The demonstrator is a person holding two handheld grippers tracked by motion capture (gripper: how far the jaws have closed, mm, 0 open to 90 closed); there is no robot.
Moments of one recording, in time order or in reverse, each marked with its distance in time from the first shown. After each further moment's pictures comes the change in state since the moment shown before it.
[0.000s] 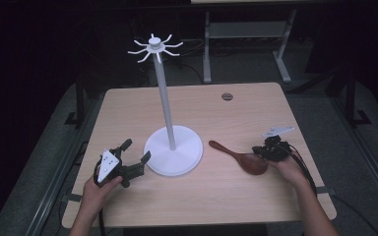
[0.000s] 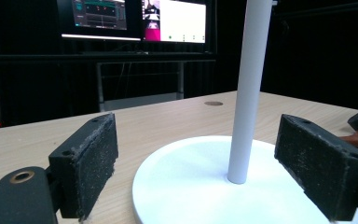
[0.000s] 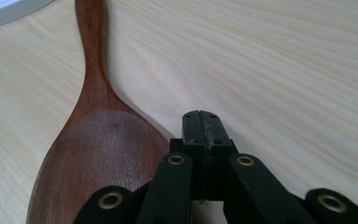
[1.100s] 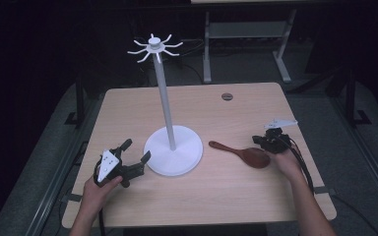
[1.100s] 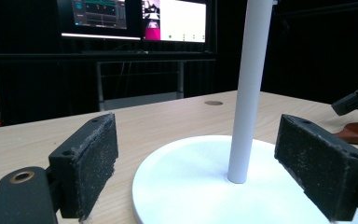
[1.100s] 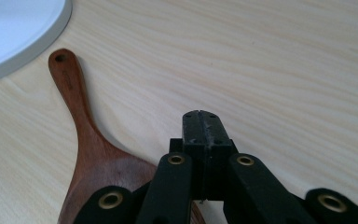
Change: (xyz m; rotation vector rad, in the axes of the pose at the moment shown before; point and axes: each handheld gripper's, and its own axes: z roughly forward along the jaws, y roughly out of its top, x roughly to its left) left arm 0.000 0.000 0.000 0.000 0.000 -0.007; right arm -0.011 0.016 0.001 -0.115 -0.062 0.046
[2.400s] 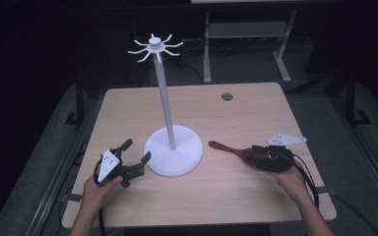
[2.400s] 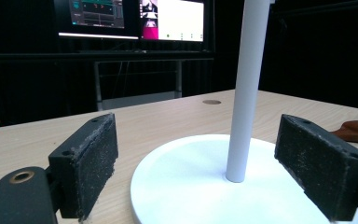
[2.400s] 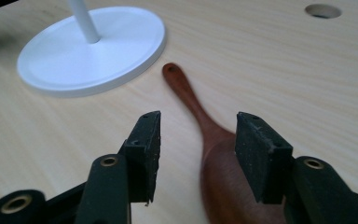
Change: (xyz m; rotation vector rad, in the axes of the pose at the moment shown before) left arm 0.000 0.000 0.000 0.002 -0.009 0.003; right arm 0.052 -0.015 -0.050 -0.118 0.125 -0.020
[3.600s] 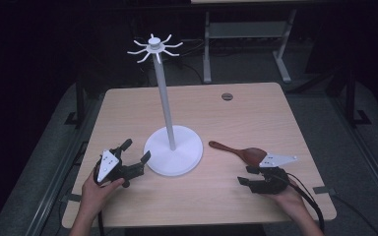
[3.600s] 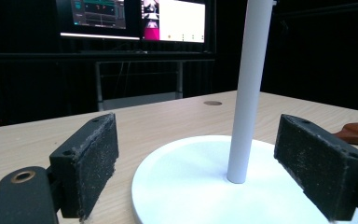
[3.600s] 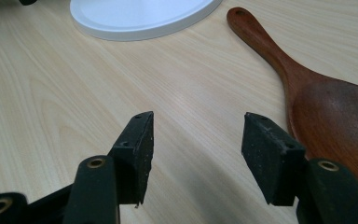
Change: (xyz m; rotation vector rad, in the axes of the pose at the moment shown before) left arm 0.001 0.000 0.000 -0.004 0.002 0.003; right arm 0.039 -0.038 -0.001 0.090 0.112 -0.052
